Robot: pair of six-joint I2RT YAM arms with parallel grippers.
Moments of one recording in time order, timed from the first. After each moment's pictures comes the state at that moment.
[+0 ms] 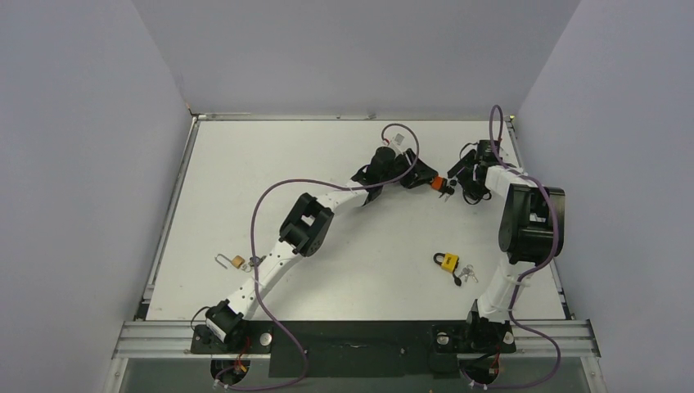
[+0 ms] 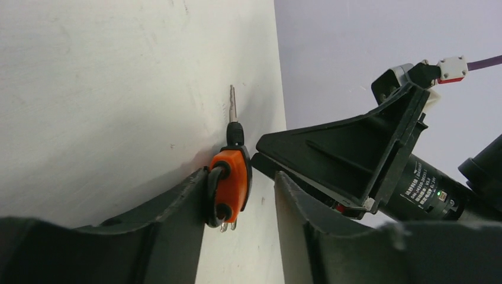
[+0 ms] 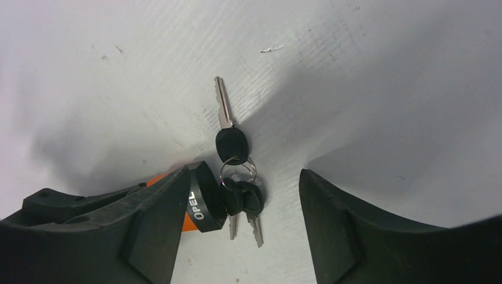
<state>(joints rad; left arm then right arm) -0.74 2.92 2.41 0.33 0.40 -1.27 -0.10 1.91 1.20 -0.26 0.00 0.69</state>
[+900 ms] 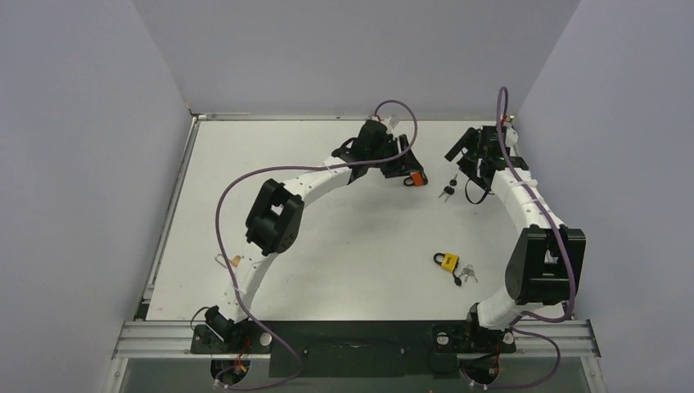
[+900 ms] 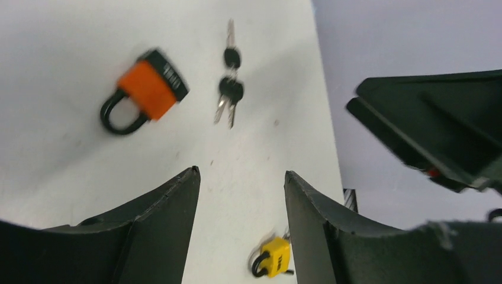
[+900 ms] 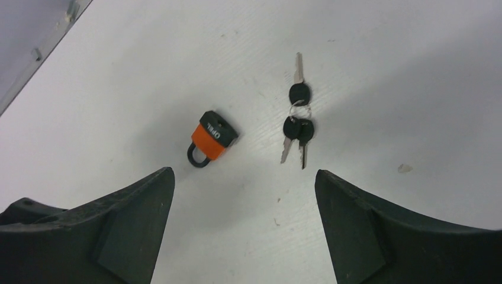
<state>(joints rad) -0.70 2.43 2.11 -0.12 0.41 -0.88 -0.04 1.59 1.22 -0.42 0.06 0.65</state>
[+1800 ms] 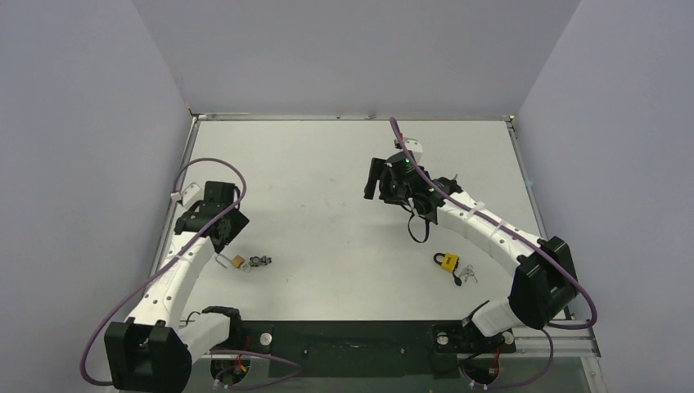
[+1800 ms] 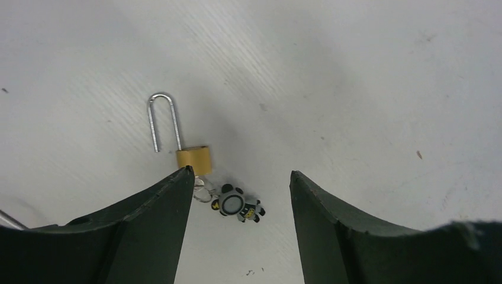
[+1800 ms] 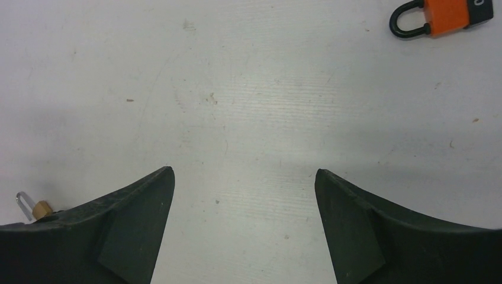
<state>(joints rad) -0.15 1.08 0.84 -0.80 -0.41 -0.93 0.62 1.47 1.15 -0.44 0.20 0.61</state>
